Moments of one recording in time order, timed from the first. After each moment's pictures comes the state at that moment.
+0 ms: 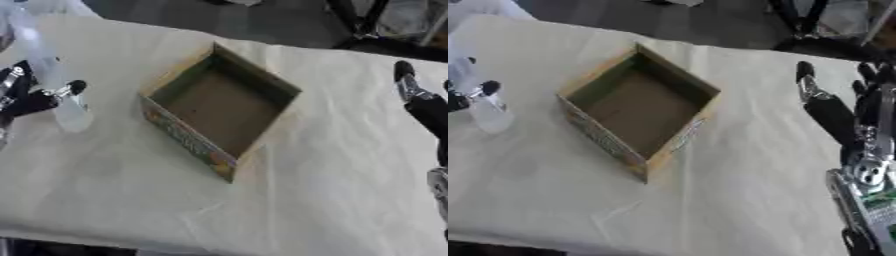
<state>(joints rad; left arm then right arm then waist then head) -0.64 0.55 -0.07 -1.11 -0.04 0.02 -0.14 -0.19 -0.37 0.09 -1.98 -0.15 0.21 -0.67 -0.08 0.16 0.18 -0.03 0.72</state>
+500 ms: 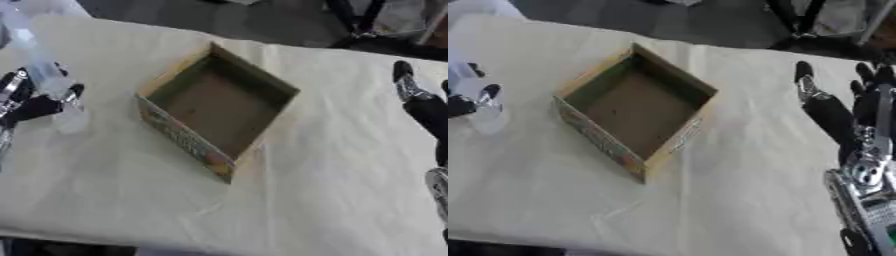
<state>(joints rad) -0.65 0.53 -0.07 -1.10 0.00 0.03 -0.10 -0.20 -0.37 0.09 -1.98 -0.15 0.21 -0.67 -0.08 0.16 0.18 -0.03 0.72</state>
